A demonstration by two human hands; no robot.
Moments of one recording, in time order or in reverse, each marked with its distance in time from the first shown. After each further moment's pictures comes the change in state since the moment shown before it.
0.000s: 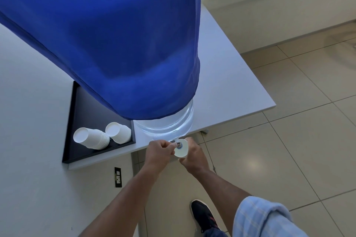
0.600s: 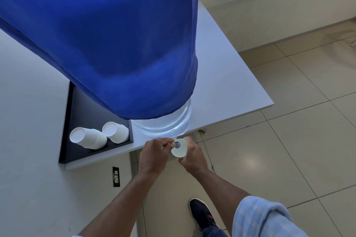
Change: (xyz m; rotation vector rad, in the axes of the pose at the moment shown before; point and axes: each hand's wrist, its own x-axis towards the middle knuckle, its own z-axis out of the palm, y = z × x) left_hand -0.003 -0.007 -0.003 0.389 0.129 0.421; right_hand -0.001 0.007 0.001 0.047 0.022 -0.056
